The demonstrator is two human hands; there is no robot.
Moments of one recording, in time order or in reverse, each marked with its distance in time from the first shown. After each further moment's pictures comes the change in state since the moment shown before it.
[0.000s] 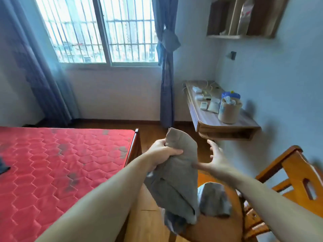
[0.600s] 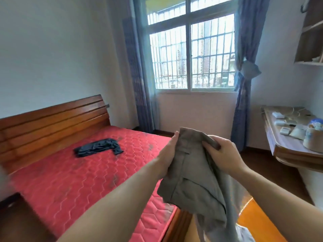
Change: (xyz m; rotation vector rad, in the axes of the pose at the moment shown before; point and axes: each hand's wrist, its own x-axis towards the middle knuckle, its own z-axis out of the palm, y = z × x) left_hand -0.371 0.009 -0.066 -0.319 0.401 0.072; right_hand -0.228 -0.177 0.106 0.155 0.057 -0.827
